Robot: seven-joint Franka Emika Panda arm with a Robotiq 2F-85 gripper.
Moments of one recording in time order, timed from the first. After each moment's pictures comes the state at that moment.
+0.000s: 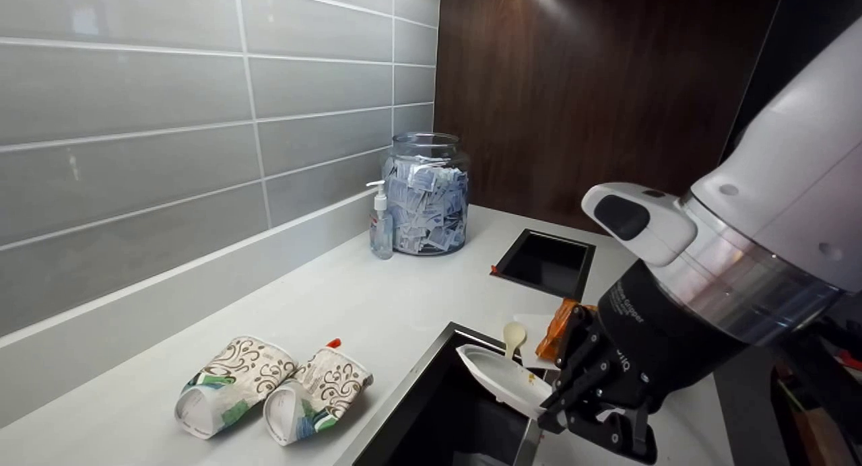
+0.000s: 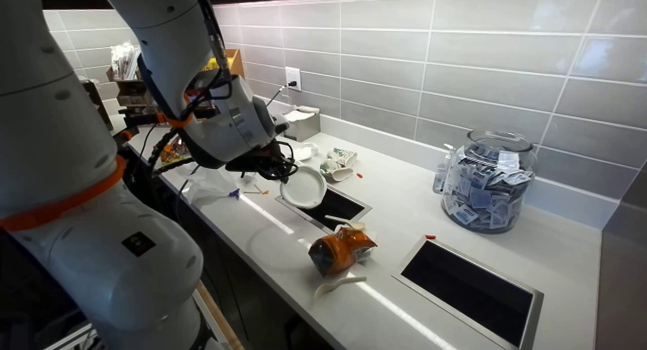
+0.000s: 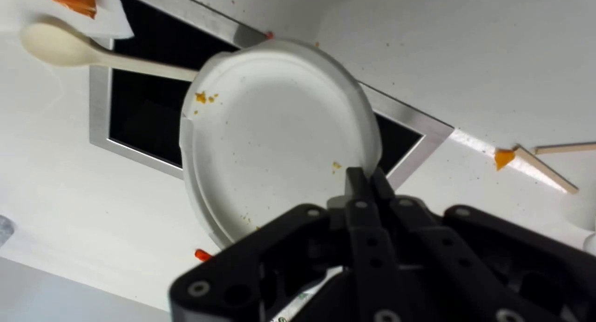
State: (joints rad) arm 0.27 -0.11 0.26 -2.70 -0.71 2.91 0.70
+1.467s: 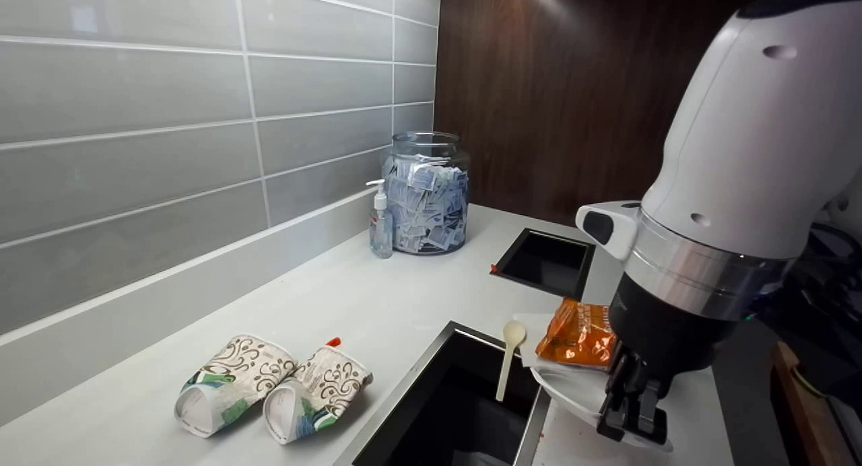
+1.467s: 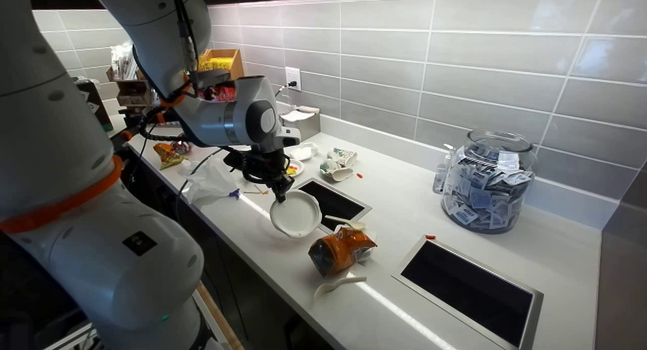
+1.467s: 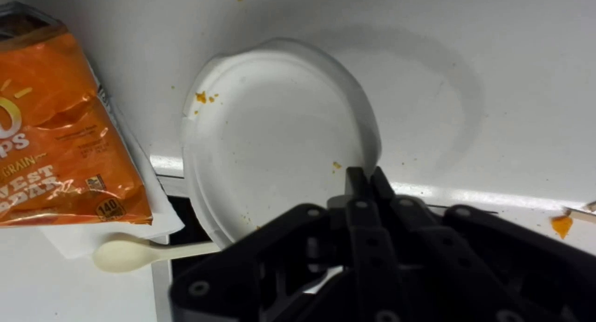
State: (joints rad) arm 0.27 -0.14 0.28 -2.70 -0.12 2.62 0.49
